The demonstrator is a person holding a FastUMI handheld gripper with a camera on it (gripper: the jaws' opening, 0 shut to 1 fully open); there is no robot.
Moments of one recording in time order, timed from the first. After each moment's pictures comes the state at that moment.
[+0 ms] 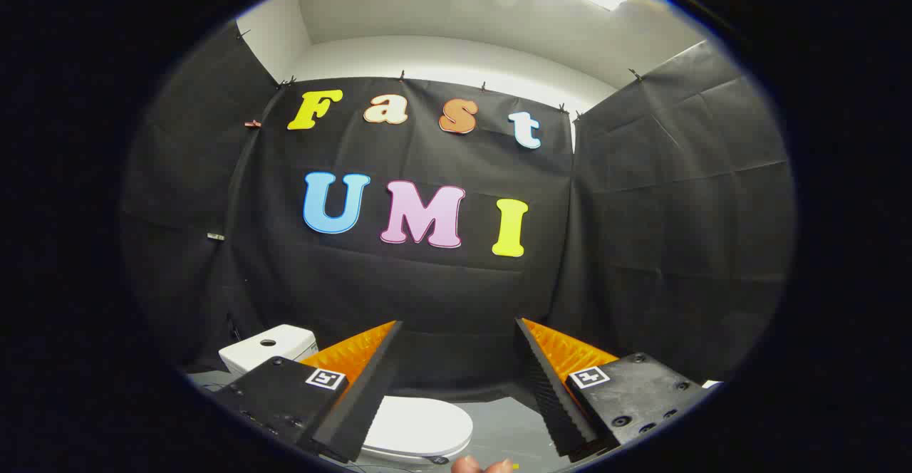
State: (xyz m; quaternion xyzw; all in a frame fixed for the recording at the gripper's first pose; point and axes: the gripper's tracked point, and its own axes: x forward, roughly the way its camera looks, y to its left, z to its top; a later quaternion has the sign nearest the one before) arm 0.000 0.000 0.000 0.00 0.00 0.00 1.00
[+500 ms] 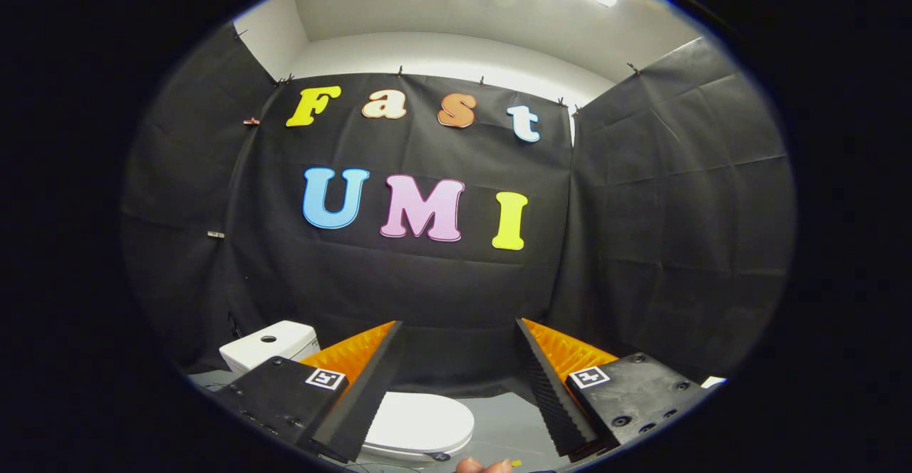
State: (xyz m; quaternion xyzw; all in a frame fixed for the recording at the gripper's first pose) arm -0.001 -0.001 -0.012 0.00 0.01 0.00 1.00
